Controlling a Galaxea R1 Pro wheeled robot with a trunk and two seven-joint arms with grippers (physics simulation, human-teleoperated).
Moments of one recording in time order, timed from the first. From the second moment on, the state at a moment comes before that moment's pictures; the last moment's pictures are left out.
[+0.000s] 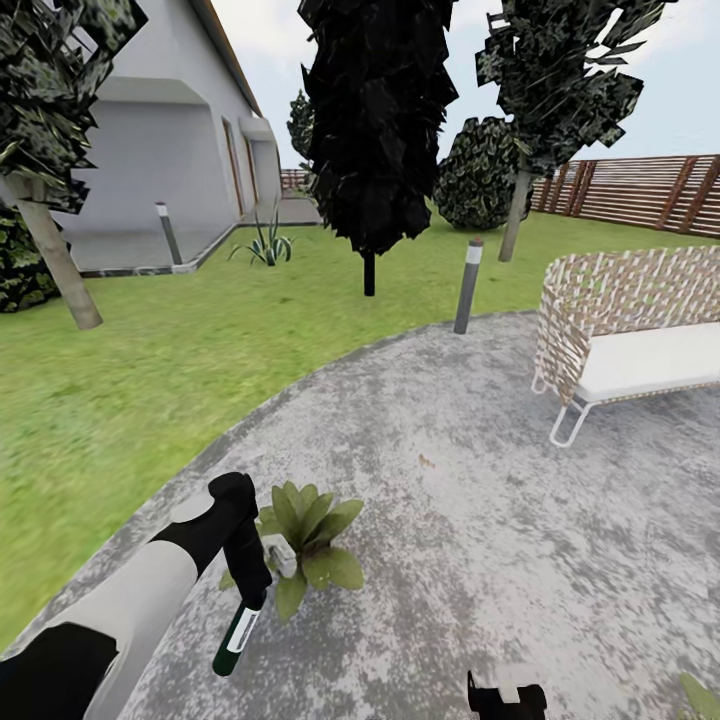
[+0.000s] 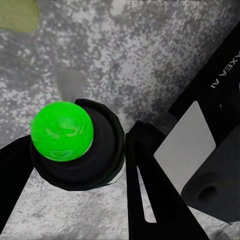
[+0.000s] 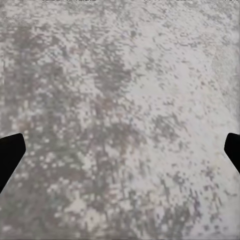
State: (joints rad) left arm -0.88 0.02 -0.27 -0.58 -1.17 0.77 -1.56; right arm -0.40 0.04 -0.52 -0.11 0.66 -0.48 -0.20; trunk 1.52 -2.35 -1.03
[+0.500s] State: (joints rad) left arm -0.88 0.02 -0.27 -0.58 -1.17 0.76 -1.56; right arm -0.40 0.04 -0.52 -0.11 0.66 -0.48 -0.20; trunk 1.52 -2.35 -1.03
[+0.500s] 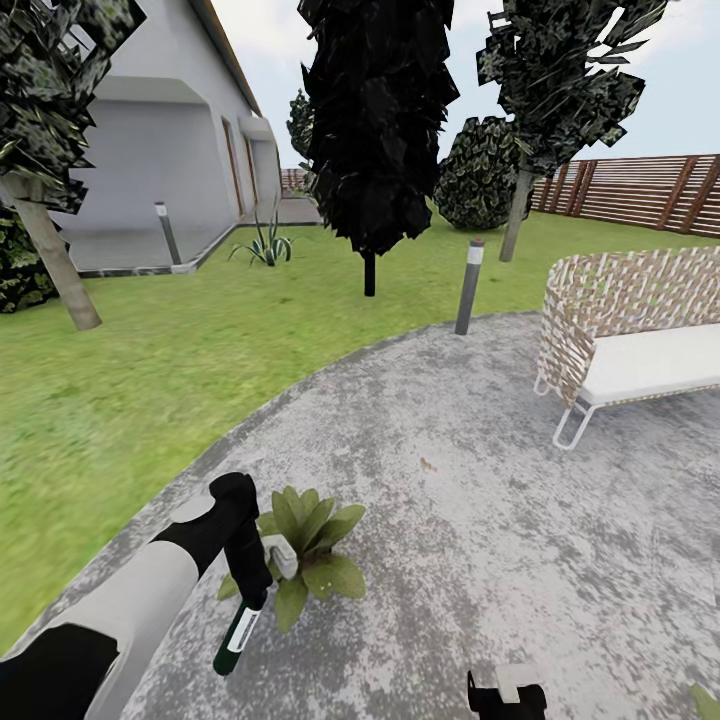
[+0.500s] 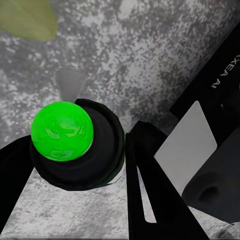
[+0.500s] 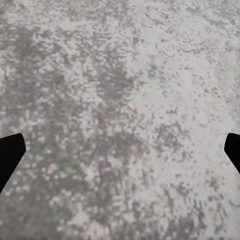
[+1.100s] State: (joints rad) left arm -0.84 0.00 -0.27 -0.59 -1.19 0.76 -1.55; right arm -0.40 0.04 -0.52 -0.11 0.66 -0.48 -0.20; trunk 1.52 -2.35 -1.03
